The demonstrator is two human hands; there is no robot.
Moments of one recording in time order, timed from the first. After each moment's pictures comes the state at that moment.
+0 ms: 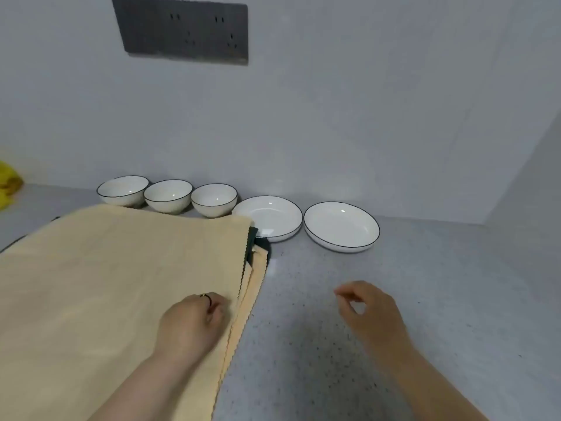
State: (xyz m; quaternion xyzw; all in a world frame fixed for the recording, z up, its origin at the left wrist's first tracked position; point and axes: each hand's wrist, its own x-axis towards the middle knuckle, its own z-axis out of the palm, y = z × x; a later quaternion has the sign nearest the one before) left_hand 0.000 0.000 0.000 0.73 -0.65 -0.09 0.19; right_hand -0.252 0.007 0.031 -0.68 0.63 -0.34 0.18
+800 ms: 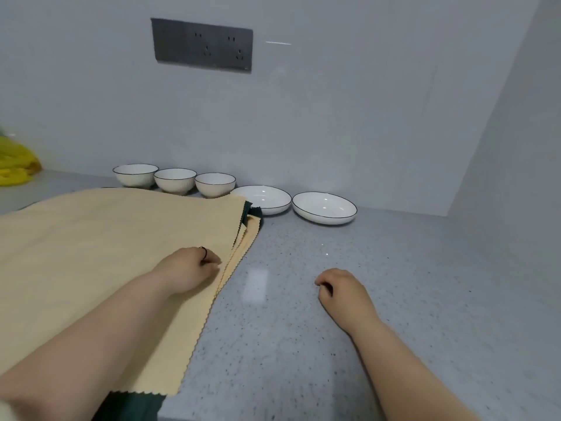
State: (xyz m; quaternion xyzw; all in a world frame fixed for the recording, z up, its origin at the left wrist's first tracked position) left_hand 0.011 0.042 -0.008 0.67 -0.71 -0.15 0.16; right_hand -0.256 0.060 -0.039 -0.75 0.61 -0.25 0.06
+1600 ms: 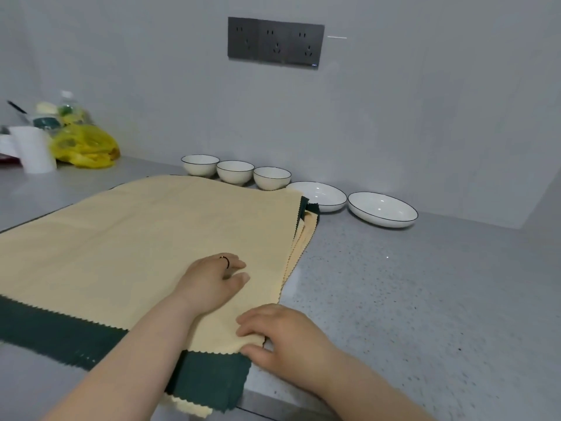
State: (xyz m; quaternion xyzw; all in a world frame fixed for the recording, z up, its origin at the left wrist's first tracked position) left_hand 0.066 0.095 -0.038 0.66 -0.66 -0.18 0.30; right_hand -0.105 0.138 -0.032 -0.92 0.32 -0.18 0.17
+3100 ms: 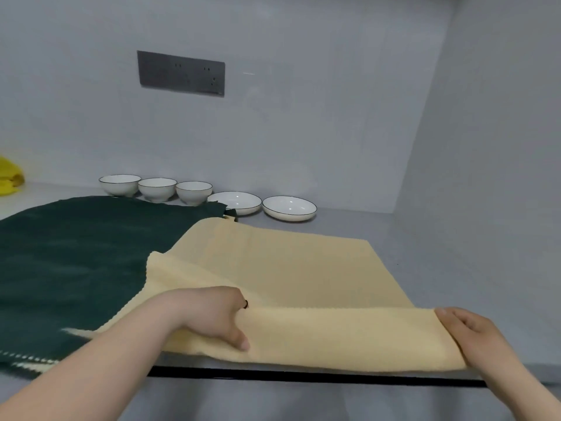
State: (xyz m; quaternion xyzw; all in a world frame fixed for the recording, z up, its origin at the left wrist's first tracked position) left_hand -0.077 0.196 0.031 0.52 -0.83 -0.21 -0.08; right_hand -0.410 0.264 -0.004 -0.47 0.69 -0.49 0.24
